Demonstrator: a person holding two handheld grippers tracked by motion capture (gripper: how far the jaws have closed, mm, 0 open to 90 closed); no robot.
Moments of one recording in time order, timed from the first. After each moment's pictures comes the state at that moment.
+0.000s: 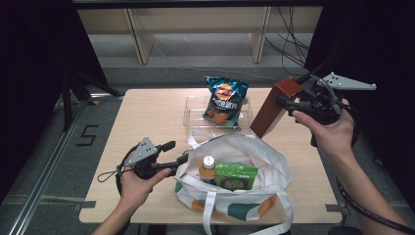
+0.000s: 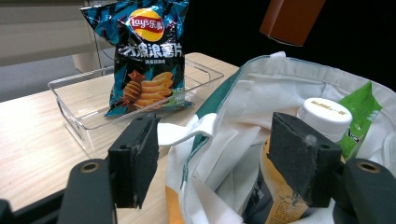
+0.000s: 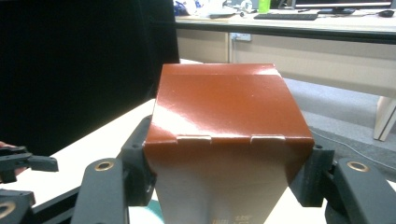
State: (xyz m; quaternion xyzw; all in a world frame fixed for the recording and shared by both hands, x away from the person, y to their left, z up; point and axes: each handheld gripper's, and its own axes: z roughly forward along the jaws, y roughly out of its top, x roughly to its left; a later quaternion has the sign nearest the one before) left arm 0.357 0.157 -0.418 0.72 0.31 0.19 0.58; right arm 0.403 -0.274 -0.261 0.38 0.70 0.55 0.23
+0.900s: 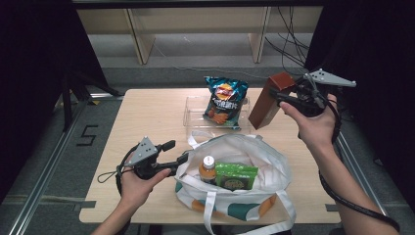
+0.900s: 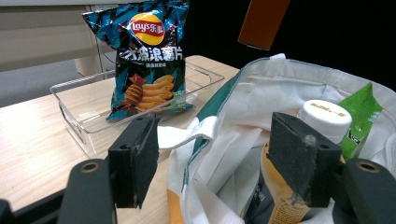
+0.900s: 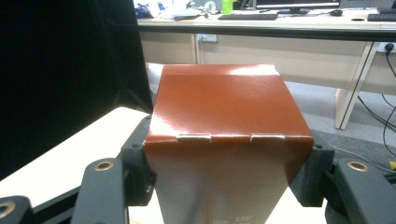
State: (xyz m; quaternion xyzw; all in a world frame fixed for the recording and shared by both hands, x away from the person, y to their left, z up) left arm 0.355 0.157 -0.418 0.72 0.31 0.20 0.59; right arm 0.430 -0.255 -0.274 0.43 0.67 0.54 0.27
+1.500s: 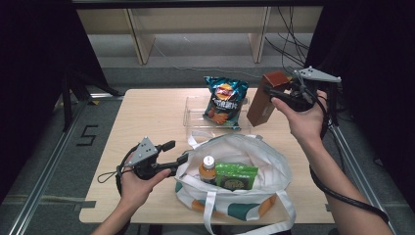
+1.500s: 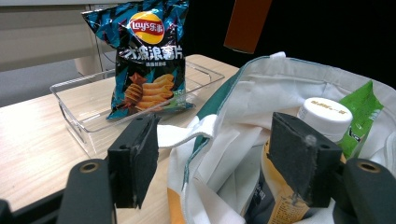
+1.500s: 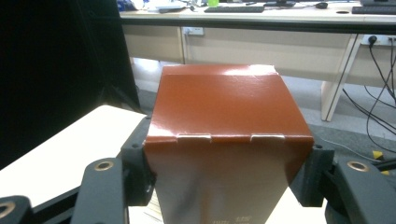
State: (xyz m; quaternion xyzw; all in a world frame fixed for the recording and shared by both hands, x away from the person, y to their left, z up) left arm 0.355 0.158 -0.418 0.72 0.31 0.20 0.59; right arm 0.450 -0.240 -0.281 0.46 0.67 0.52 0.28
